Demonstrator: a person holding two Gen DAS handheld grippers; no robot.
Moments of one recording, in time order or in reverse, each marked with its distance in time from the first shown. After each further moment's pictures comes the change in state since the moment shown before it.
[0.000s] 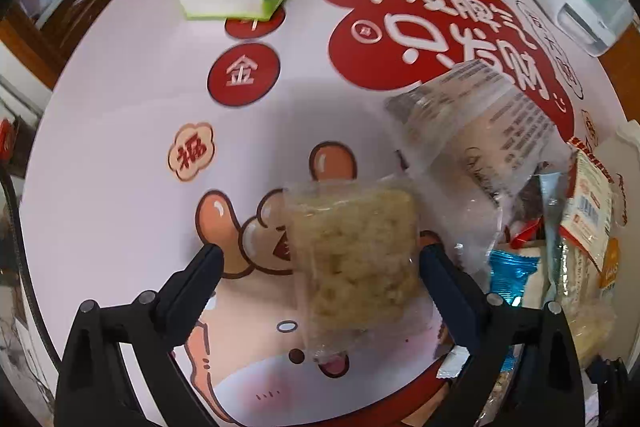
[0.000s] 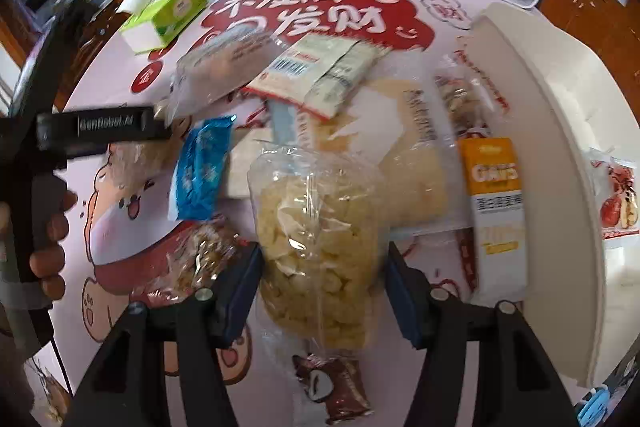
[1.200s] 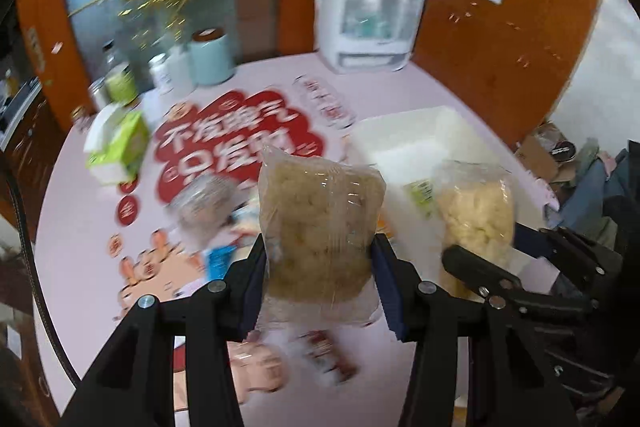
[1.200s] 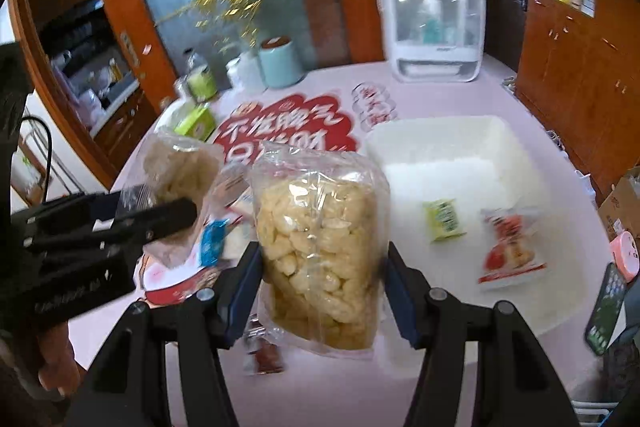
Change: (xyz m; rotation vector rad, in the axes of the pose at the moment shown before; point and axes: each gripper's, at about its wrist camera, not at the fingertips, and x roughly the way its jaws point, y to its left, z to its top) left arm -0.237 -0.188 -0.105 0.371 -0.353 -0.239; right arm -0.165 -0.128 -0.004 0.043 -0.318 0.104
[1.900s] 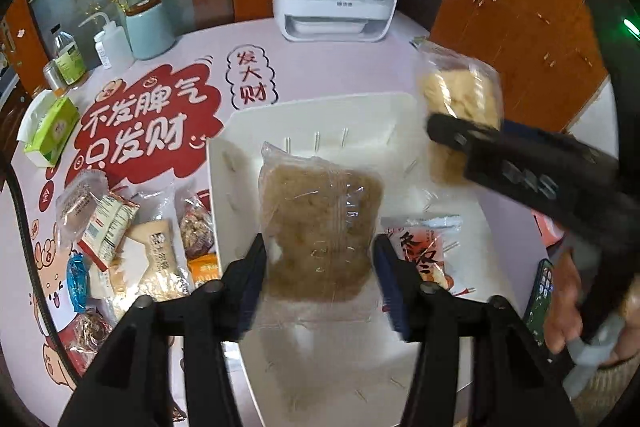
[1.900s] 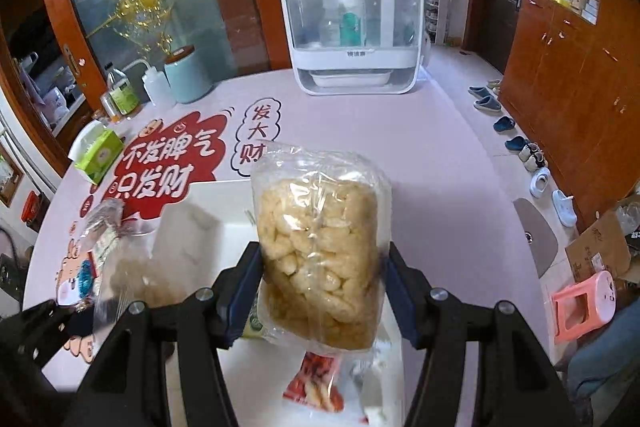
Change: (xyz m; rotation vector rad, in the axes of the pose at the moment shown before) left arm 0.144 -0.170 0.059 -0.115 0.135 0.052; right arm 0.085 -0.203 0.101 -0.058 0.075 -0.063
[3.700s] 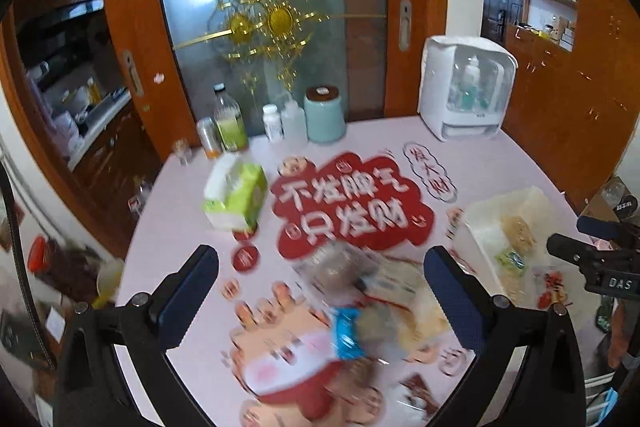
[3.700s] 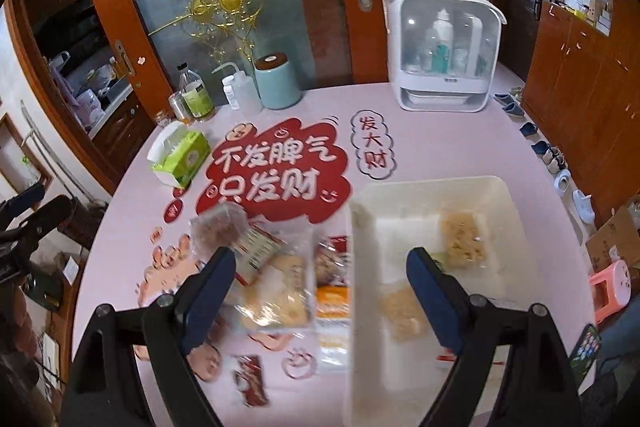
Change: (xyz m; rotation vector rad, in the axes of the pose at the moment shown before) left arm -0.194 0.298 0.004 -0.006 -0.298 0.229; right arm -0.085 0.205 -0.002 0.028 -0.038 0.062
